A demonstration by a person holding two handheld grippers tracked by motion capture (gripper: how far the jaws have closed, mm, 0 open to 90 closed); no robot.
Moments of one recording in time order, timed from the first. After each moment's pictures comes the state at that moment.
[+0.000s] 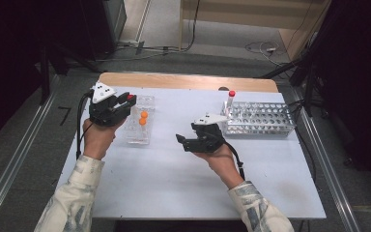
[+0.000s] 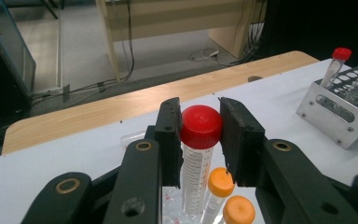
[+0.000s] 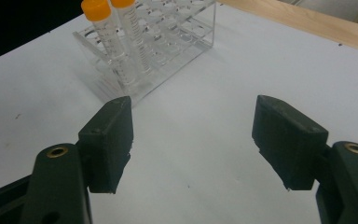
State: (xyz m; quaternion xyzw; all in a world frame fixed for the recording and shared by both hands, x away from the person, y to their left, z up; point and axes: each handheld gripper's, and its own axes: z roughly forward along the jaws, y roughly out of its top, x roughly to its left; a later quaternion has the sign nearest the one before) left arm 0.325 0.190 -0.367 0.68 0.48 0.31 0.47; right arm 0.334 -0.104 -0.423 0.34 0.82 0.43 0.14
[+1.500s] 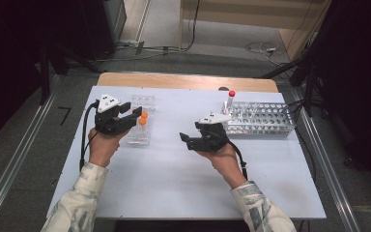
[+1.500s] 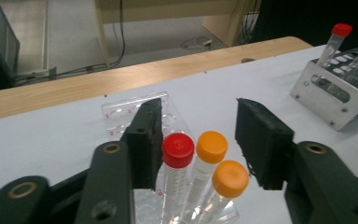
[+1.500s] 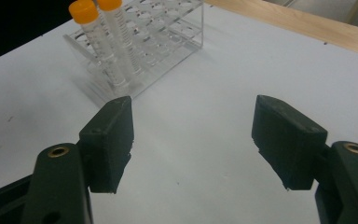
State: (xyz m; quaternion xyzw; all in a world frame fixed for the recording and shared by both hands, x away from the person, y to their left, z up) left arm 0.318 0.186 -0.396 0.68 0.49 0.28 0.47; right arm 0.336 -0.115 -0.421 0.35 0.82 0.43 0.14
